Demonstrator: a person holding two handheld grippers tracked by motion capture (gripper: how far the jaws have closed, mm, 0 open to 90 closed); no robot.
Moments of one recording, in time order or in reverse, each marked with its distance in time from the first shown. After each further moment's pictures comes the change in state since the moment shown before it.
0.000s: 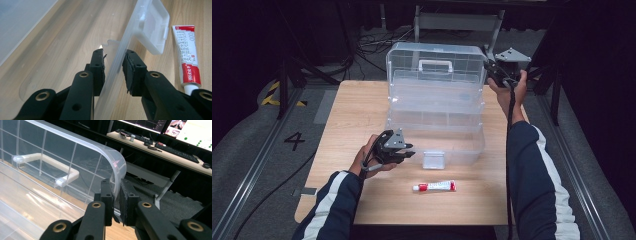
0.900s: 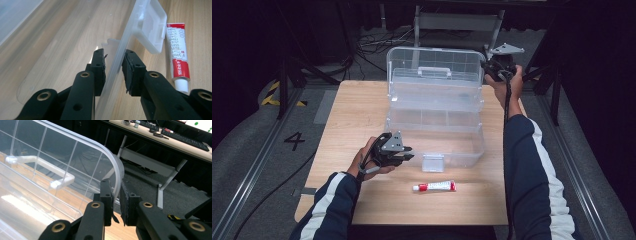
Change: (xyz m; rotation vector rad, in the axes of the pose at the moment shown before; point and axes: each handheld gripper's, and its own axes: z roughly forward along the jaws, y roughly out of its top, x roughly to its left) left arm -0.005 -0.004 -0.006 -0.001 -0.031 -0.002; right arm -0.007 0.005 0.027 0.102 0.026 0.012
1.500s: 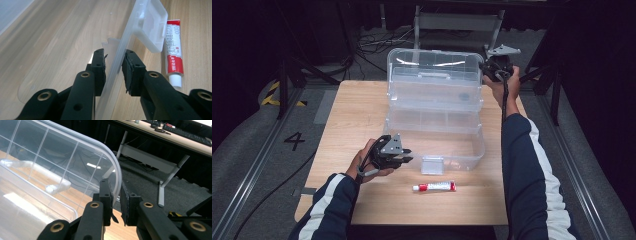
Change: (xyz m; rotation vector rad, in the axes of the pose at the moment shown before) left arm -0.006 -0.002 -0.004 0.013 -0.004 0.014; right arm -0.001 -0.007 0.016 0.023 0.002 0.013
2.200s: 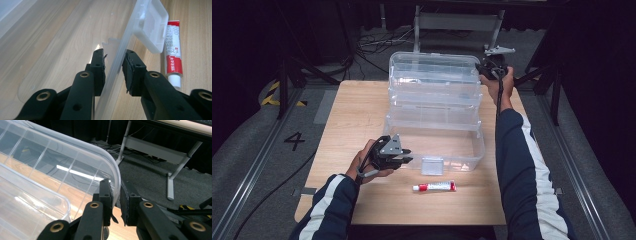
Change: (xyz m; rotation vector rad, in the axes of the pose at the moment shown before) left arm -0.001 -0.002 0.000 -0.011 0.002 -0.005; right arm -0.011 -0.012 0.041 0.043 0.034 0.068
